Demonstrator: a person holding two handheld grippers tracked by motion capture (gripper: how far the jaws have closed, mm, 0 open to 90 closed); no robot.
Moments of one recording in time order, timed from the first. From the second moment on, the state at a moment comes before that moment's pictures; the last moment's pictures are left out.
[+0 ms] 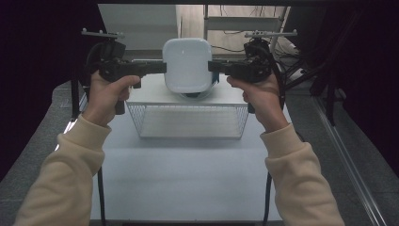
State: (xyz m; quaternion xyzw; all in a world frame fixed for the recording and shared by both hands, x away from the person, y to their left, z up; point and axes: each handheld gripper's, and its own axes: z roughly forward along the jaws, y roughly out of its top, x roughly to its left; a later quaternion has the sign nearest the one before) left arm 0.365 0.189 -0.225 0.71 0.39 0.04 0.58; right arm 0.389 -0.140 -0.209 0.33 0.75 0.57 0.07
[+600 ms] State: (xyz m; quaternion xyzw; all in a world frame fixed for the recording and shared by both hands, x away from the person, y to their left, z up) left arm 0.429 0.187 -0.237 0.71 0.42 -0.02 0.57; right arm 0.439 -0.139 -0.213 0.39 0.75 0.54 0.04
